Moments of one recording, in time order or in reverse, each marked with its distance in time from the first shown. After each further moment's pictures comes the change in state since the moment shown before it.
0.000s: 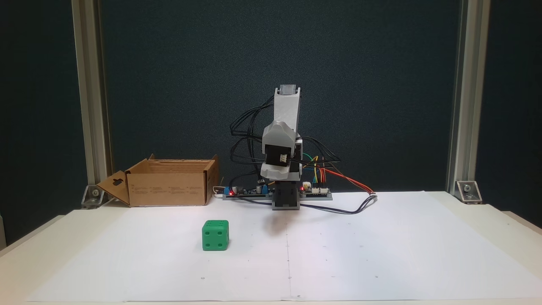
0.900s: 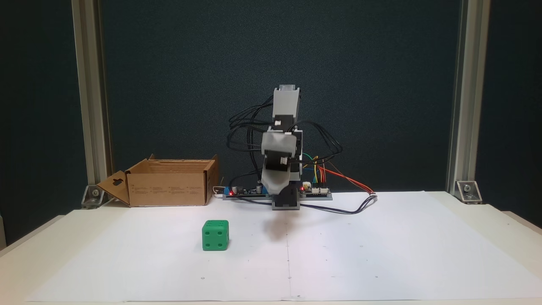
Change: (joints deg) arm -1.3 0.0 -21.2 40.6 0.0
